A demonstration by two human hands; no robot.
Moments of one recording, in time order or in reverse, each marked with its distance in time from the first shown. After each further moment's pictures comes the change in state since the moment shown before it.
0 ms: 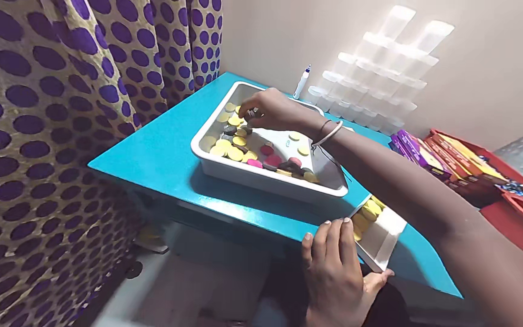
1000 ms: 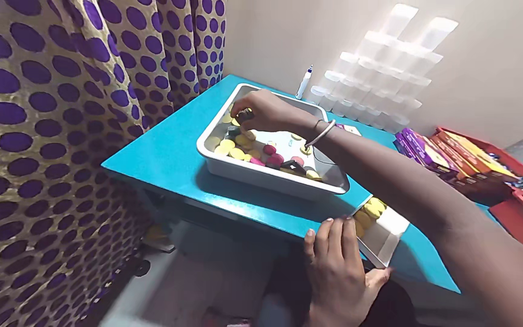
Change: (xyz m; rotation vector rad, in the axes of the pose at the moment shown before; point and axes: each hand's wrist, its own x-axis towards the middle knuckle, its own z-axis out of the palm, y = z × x) left_hand -0.001 0.000 0.001 -0.001 -0.006 0.007; right_hand 0.016 -0.018 0.003 0.054 0.007 0.008
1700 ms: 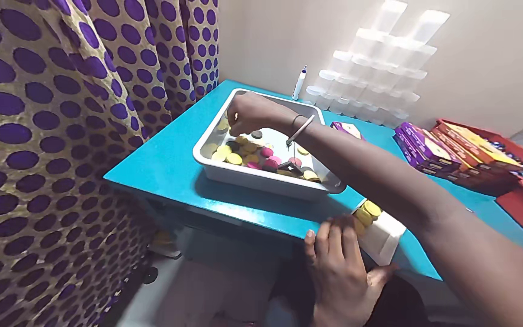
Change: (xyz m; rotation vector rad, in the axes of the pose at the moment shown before) left_hand -0.001 -0.001 -0.001 -0.009 -0.005 0.004; right_hand 0.019 -0.021 -0.009 -0.090 -0.167 0.287
